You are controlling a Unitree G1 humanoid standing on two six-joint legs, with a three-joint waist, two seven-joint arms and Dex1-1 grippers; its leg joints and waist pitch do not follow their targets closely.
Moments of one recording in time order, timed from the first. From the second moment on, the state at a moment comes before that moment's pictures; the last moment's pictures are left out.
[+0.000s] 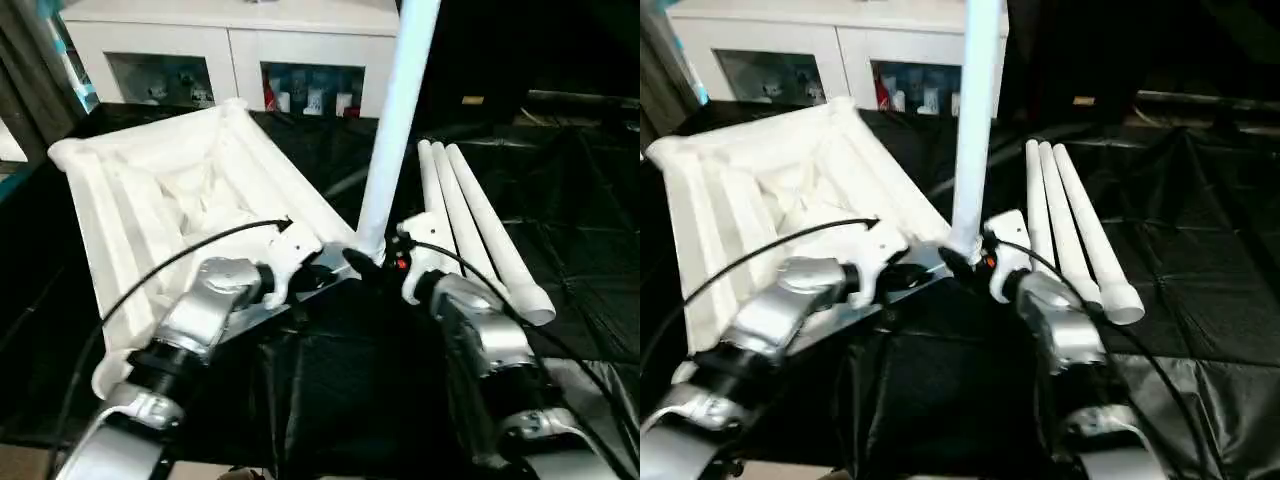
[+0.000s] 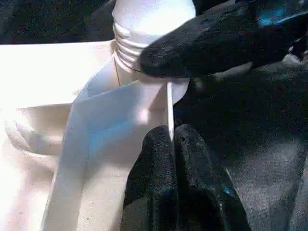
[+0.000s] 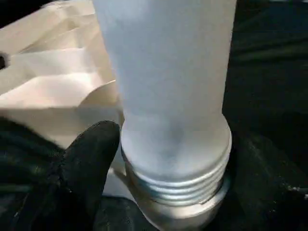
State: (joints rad) left arm -0.56 0.27 -0.28 0.41 -0.01 0.32 -0.87; right arm -0.50 -0.15 0.05 0.56 0.16 0.15 0.67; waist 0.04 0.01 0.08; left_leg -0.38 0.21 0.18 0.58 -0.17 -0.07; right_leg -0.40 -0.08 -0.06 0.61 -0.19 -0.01
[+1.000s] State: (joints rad) left arm -0.52 0.30 -0.28 0.35 -0.02 0.36 -0.89; right arm -0.48 -0.14 0.05 0.55 0.18 0.14 0.66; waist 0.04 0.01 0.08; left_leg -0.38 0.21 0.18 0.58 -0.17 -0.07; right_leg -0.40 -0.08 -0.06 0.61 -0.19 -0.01
